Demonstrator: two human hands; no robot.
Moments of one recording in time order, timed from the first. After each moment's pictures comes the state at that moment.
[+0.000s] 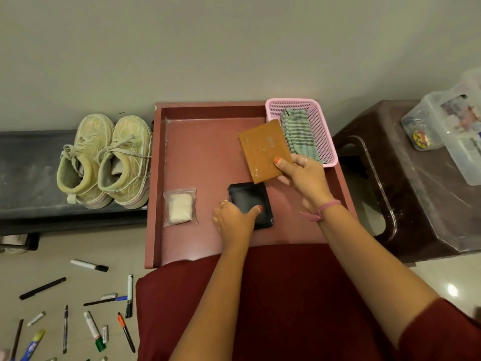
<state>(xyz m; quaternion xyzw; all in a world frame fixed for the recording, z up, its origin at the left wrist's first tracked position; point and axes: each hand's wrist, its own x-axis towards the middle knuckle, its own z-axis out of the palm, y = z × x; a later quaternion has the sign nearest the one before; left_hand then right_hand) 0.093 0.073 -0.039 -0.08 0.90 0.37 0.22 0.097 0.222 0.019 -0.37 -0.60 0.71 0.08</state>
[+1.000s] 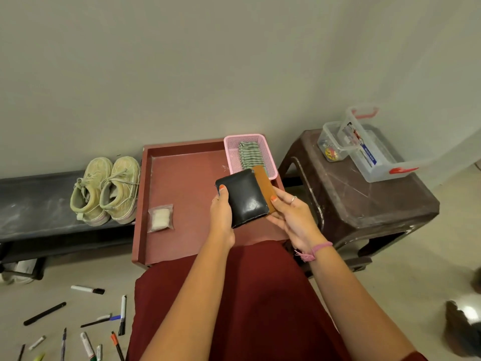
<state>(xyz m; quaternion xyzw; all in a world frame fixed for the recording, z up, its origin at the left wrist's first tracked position) 0.165 0.110 0.101 -0.17 0.56 0.75 0.30 0.258 0.233 0.115 -0.31 -0.52 0.79 0.08</state>
